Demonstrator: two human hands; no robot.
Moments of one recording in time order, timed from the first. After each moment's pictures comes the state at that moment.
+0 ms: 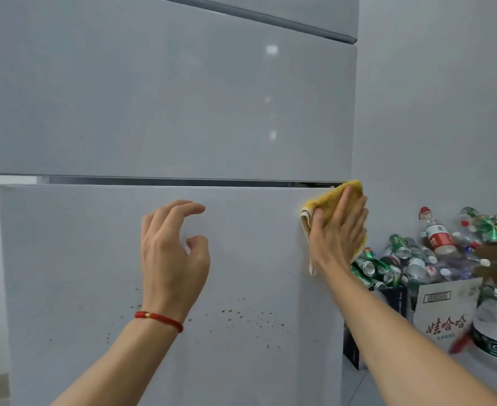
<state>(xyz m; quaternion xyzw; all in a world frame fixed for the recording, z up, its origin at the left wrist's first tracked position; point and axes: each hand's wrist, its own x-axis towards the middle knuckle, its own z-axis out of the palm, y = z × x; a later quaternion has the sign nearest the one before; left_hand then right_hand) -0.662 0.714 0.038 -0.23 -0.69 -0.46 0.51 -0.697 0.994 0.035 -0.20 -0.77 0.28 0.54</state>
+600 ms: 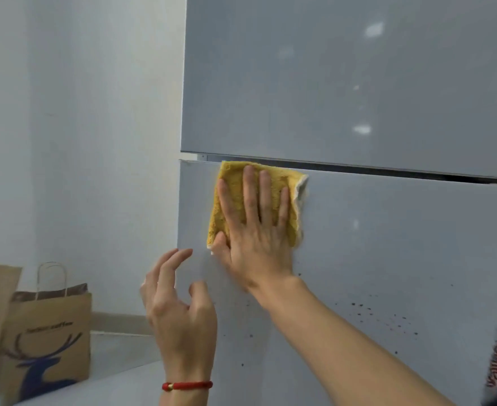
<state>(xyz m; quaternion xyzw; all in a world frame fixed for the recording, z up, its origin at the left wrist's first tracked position) -0.659 0.560 -0.056 0.00 -0.62 -0.58 0.52 -0.730 0.660 0.015 0.14 -0.82 -0.05 0.55</state>
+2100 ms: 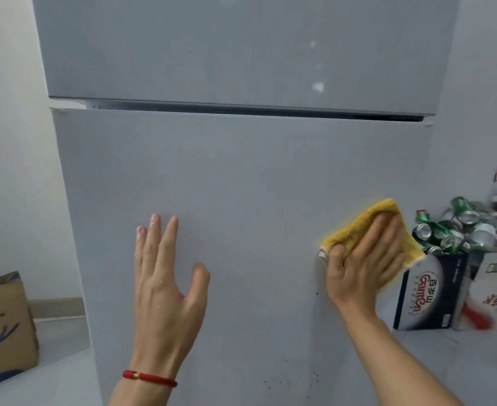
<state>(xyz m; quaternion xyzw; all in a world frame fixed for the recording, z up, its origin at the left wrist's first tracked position) -0.644 0.645 -0.085 -0.12 -0.78 -0.46 0.40 -0.699 0.930 -0.118 -0.18 -0.78 0.20 0.57</state>
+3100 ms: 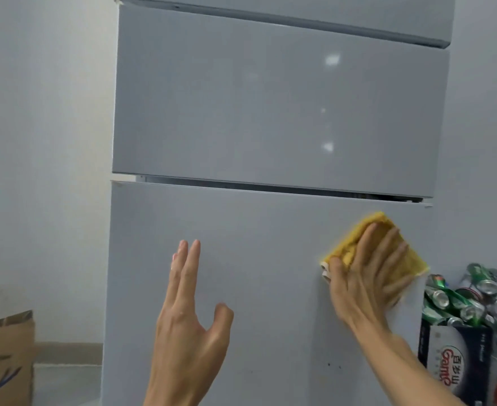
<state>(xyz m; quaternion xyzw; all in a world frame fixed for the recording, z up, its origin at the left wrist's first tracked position) -0.620 0.640 -0.031 -0.17 -0.74 -0.50 0.42 -0.694 0.908 -0.016 -0.13 -0.84 0.21 0.48</state>
